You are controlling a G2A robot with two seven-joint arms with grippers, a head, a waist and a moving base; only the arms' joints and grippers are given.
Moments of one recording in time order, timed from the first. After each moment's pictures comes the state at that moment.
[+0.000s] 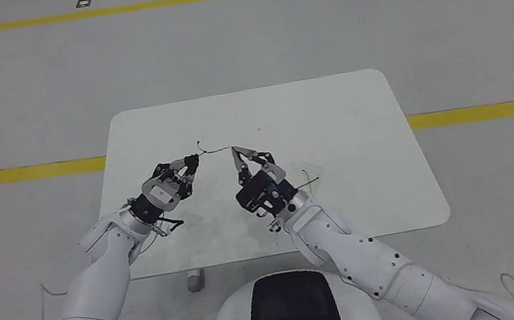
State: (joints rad) left arm 1.39 -1.07 -1.34 -1.41 -1.27 0.34 -0.99; right arm -1.22 -1.34 0.68 -1.45 -1.57 0.28 -0.36
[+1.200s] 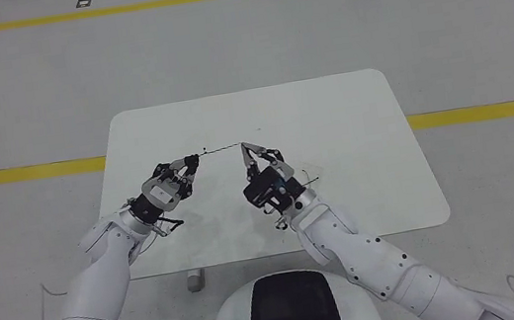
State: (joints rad) left arm 1.39 -1.07 -1.34 -1.41 -1.27 0.34 -0.99; right arm -1.24 -1.31 0.71 -1.48 -1.57 0.30 -0.33
